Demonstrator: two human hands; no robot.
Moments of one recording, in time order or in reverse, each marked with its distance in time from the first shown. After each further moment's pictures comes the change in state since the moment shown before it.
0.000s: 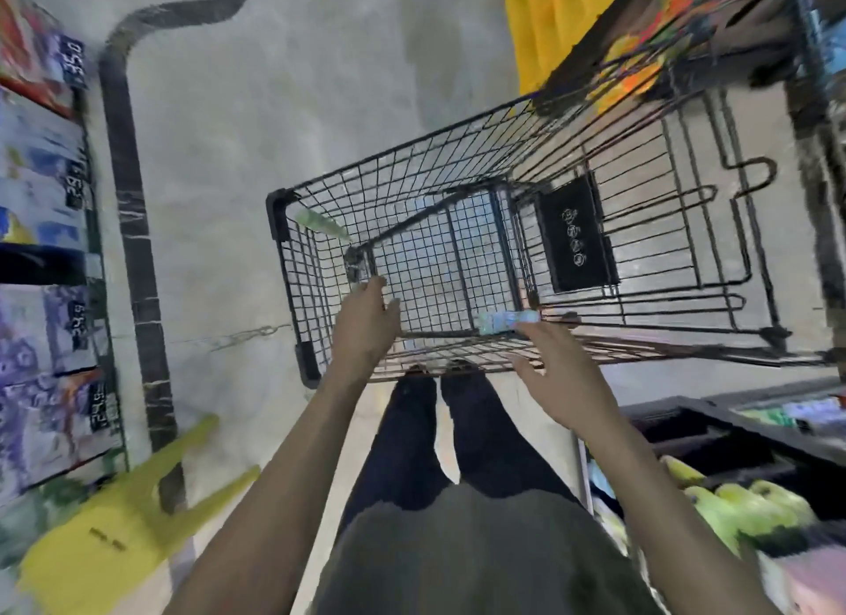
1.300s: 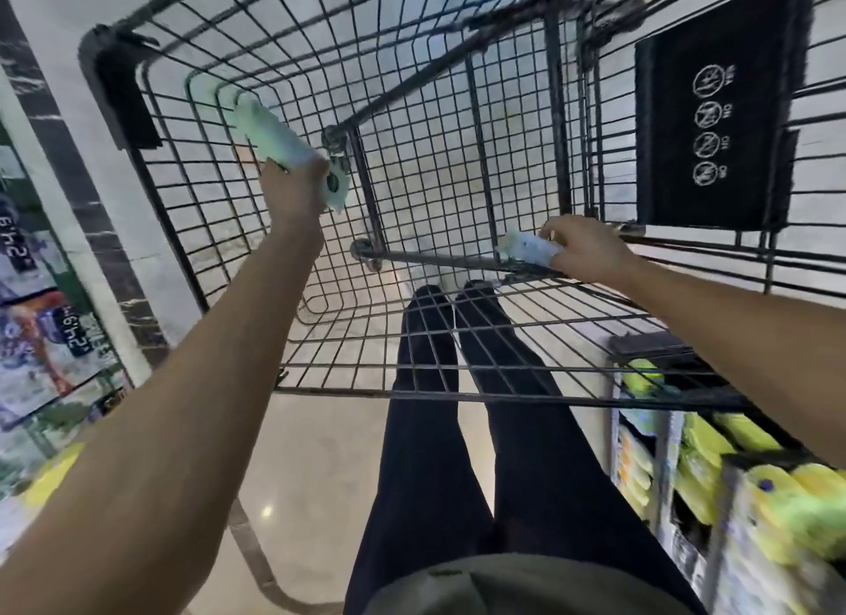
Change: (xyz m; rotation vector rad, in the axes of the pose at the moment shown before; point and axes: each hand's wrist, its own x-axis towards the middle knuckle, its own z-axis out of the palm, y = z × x) left_hand 0.226 -0.105 0.108 -0.894 0.273 -0.615; right_hand 0.279 0.167 0.141 -0.186 -0.364 -0.003
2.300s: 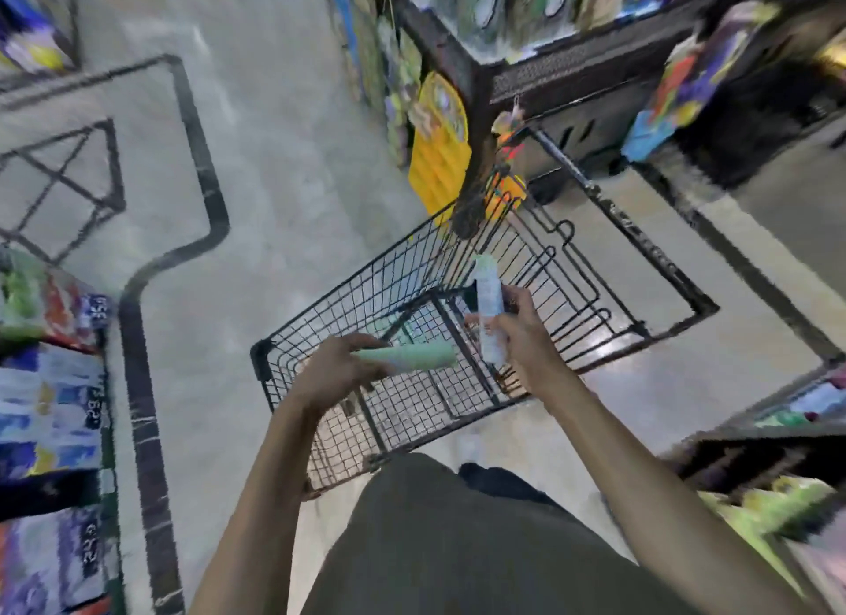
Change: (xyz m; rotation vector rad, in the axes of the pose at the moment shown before) left_hand -0.368 0.152 -0.137 0.666 -0.763 0.777; right_hand -0.379 -0.143 -0.141 1.532 0.621 -0.271
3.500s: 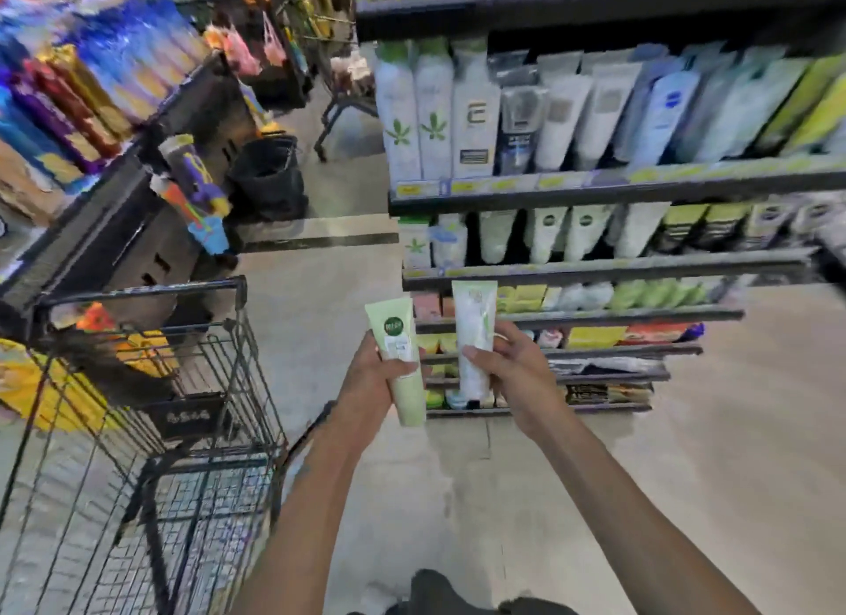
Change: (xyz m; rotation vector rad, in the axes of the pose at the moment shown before) left_hand -0.302 0.113 0.408 -0.261 -0.950 0.222; right_hand -0.555 0.171 -0.157 0.549 1.040 -0.409
